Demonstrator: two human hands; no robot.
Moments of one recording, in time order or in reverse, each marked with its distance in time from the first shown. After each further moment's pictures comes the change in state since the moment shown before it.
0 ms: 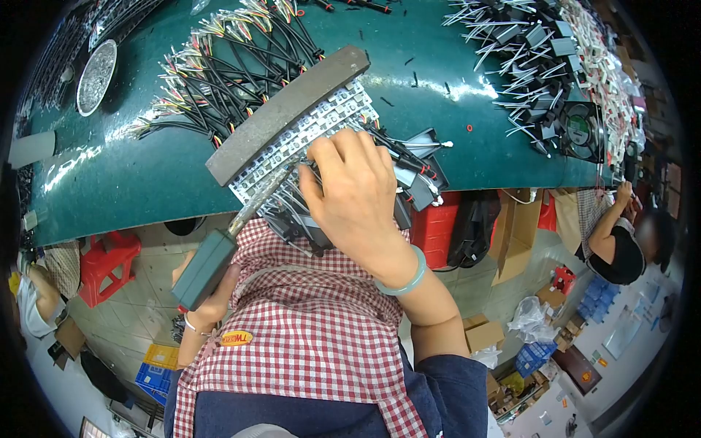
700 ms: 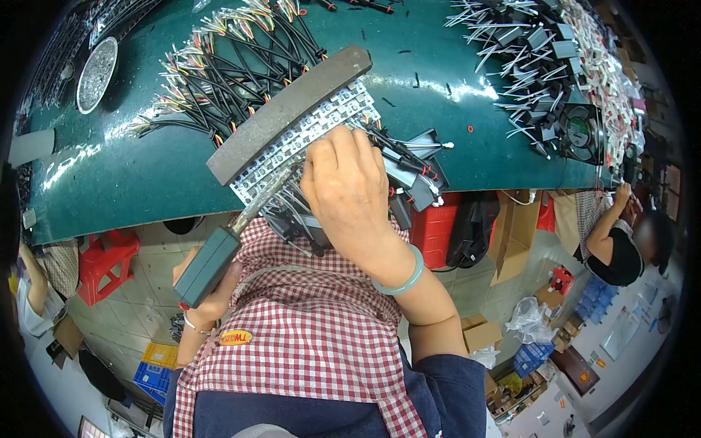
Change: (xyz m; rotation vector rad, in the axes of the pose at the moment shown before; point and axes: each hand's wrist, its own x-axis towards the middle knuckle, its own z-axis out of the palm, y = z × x) left_hand 0.002 -0.005 0.002 -0.016 -0.004 0.013; right_hand 0.002 0.002 0.009 -0.053 0.005 -0.083
